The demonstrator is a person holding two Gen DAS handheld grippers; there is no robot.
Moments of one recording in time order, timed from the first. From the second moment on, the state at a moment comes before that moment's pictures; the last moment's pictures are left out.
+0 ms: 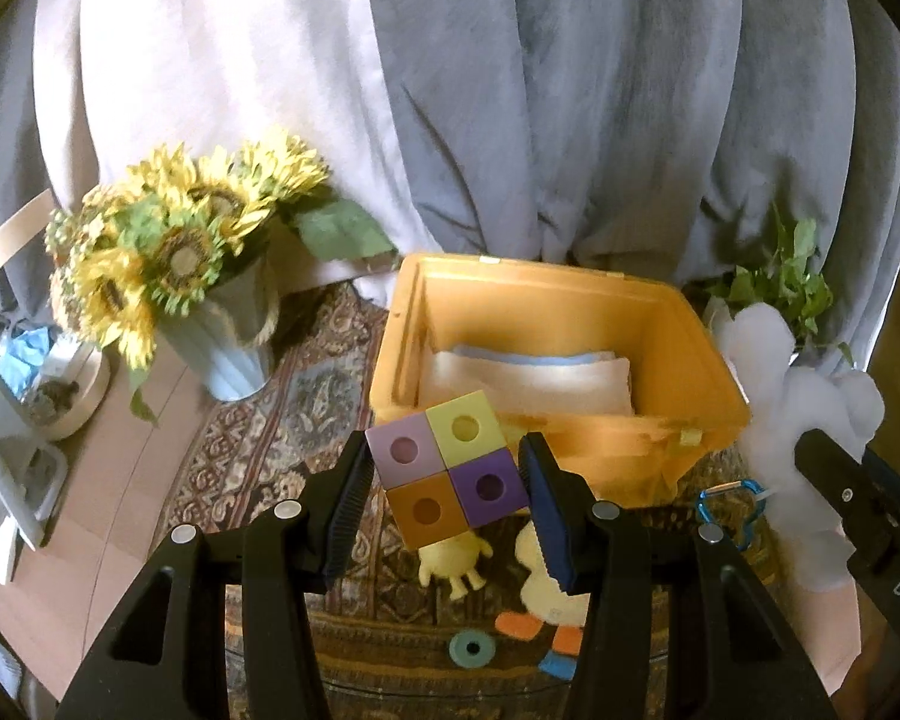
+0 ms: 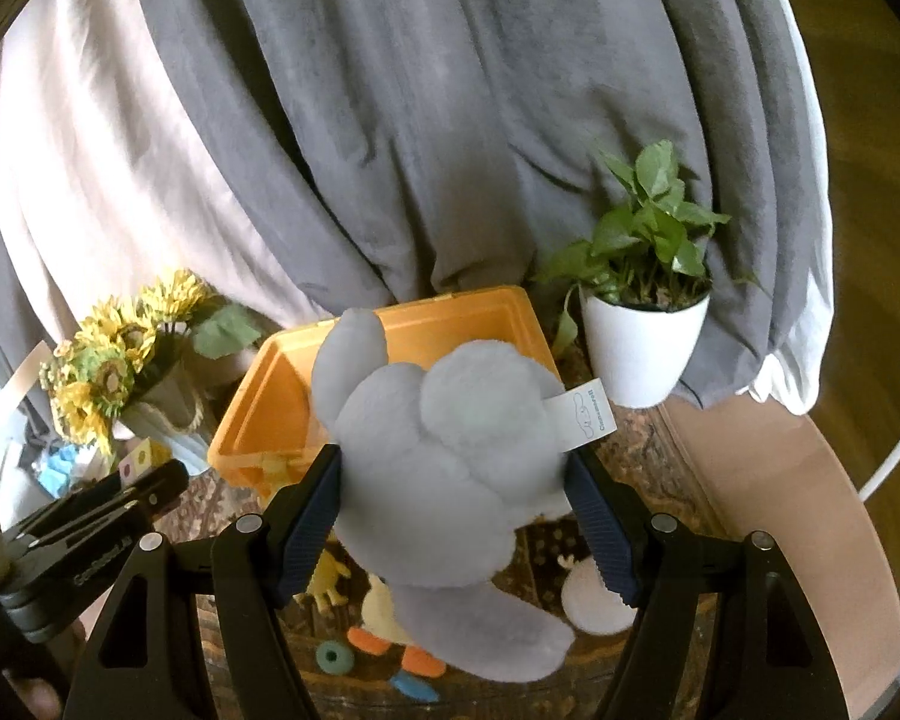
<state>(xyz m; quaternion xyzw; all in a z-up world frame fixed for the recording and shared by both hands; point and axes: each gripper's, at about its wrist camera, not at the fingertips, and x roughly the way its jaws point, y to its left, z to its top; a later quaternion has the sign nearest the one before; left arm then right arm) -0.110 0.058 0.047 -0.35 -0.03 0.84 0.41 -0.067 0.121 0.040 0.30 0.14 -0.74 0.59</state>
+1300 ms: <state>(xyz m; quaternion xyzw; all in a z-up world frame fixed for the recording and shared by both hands) -0.172 0.168 0.050 -0.34 0.03 0.85 0.40 -0.035 -0.016 0.011 0.20 0.32 -0.38 0.84</state>
